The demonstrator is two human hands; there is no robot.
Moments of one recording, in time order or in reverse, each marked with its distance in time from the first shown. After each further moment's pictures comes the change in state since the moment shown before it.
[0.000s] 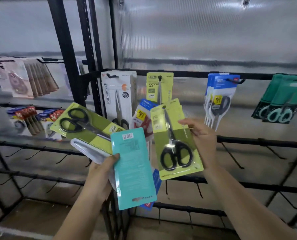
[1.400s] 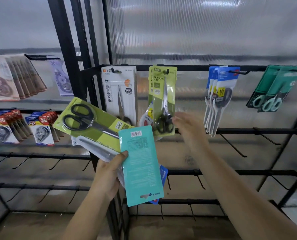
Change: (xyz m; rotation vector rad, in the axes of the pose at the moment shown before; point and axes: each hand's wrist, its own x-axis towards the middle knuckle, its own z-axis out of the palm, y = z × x) left_hand 0.017 0.005 -0.019 0.042 -0.185 -0.033; right_hand -0.001 -0.010 0.058 -0.396 0.105 0.297
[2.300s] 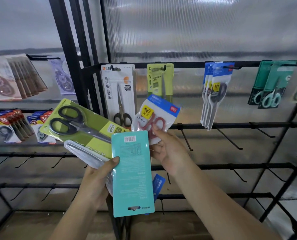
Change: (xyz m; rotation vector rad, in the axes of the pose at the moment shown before) left_hand -0.024 0.001 -0.033 -0.029 -0.098 -0.008; right_hand -0.041 0.025 0.040 0.758 -0.250 0.430
